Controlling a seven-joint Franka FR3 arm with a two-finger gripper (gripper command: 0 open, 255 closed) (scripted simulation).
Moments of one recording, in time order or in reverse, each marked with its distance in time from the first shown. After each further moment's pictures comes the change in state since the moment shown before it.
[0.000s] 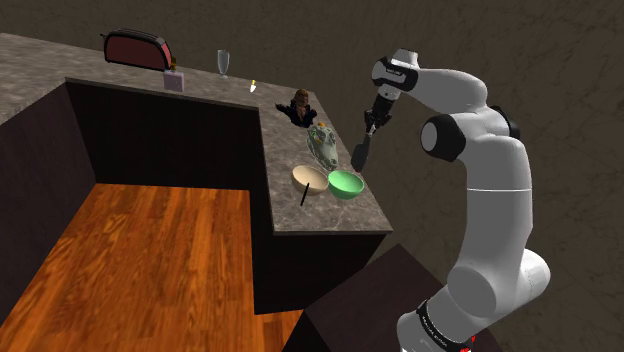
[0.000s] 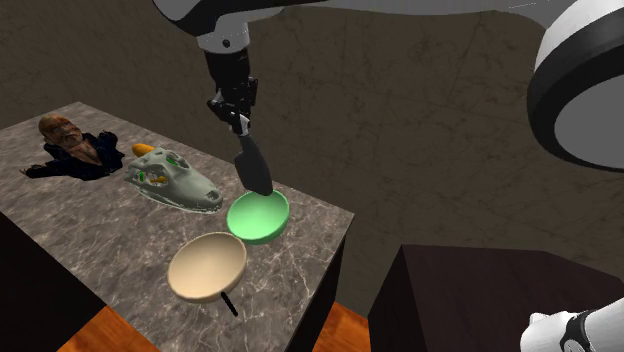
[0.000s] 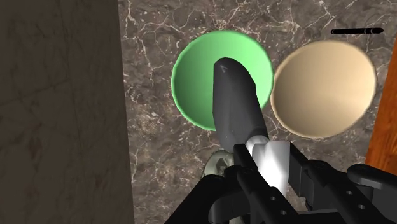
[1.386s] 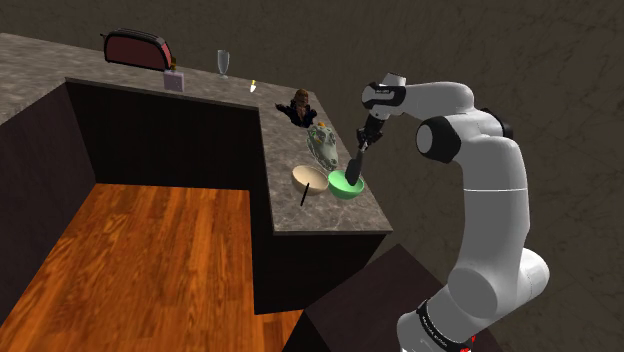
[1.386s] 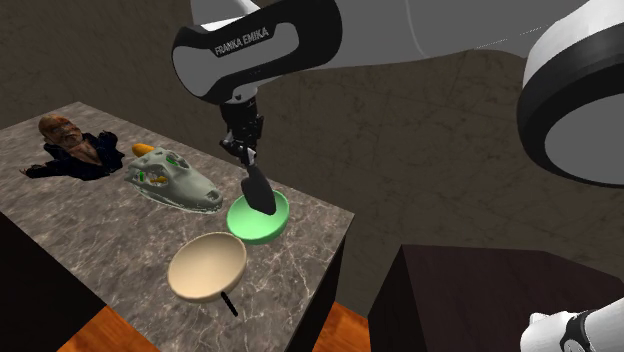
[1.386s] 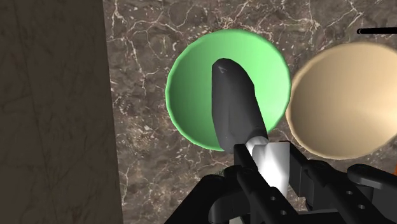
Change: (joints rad) arm 0.021 0.029 0.011 -0.184 0.017 0.209 -0.019
